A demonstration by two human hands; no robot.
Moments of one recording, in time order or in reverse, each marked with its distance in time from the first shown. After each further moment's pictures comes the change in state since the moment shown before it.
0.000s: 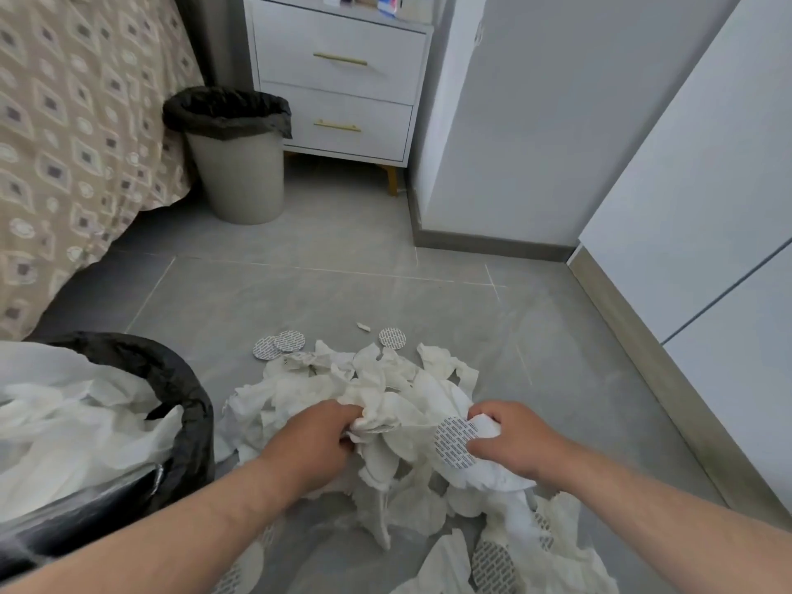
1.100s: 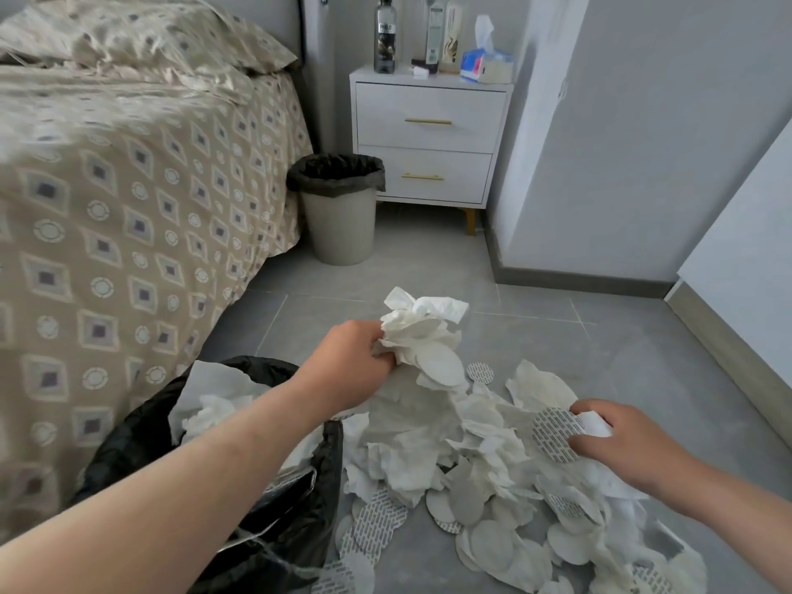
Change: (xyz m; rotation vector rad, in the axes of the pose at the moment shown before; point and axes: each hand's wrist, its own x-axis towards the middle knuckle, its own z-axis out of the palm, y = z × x) left_hand -0.046 0.026 -0.165 -0.148 0.344 -0.109; right_hand -0.012 -0.052 -0.018 -0.021 0.188 -0.054
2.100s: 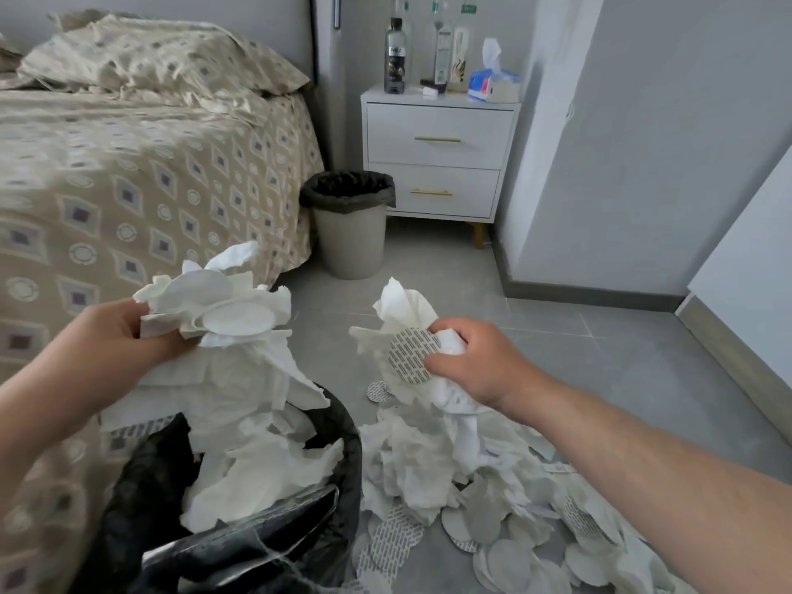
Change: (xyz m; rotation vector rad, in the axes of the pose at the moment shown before) left_hand -0.071 -0.077 -0.170 -0.093 0.404 -0.279; right_hand 0.027 -0.190 0.029 0.377 -0.056 -0.342
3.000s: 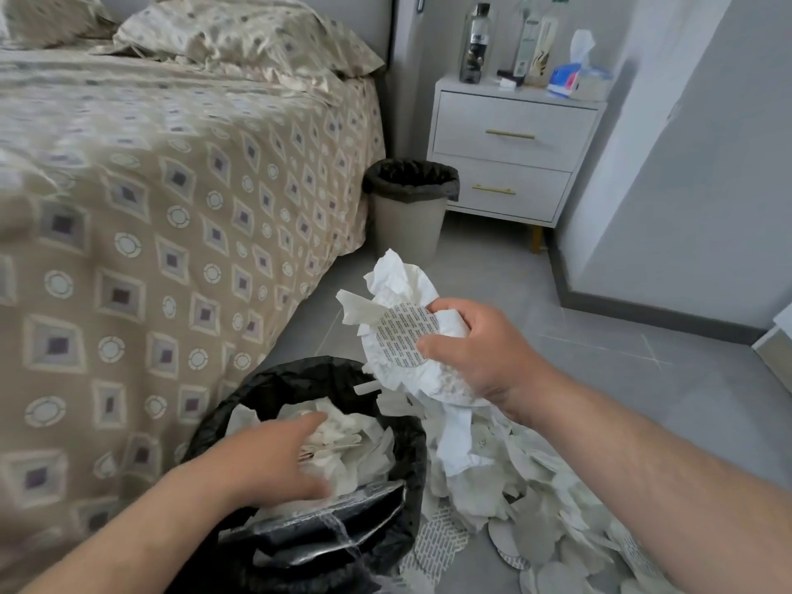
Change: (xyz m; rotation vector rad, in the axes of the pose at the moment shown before) left_hand -0.029 -0.087 0.078 0.697 -0.658 0.014; right_hand 0.018 -0.056 0.069 0.224 -0.133 -0.021
